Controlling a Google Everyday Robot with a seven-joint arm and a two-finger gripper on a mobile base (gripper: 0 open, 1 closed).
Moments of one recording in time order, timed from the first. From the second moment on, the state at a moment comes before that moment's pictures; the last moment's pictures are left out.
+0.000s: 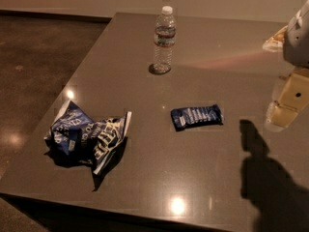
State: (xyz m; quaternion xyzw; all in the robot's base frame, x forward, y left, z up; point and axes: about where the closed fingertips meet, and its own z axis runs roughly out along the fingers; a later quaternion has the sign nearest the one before) arm 0.438 -0.217 0.976 -0.60 0.78 -0.03 0.16
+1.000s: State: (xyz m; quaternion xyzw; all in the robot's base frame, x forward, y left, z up) arm 0.459 -0.164 0.975 -0.64 0.75 0.00 0.17
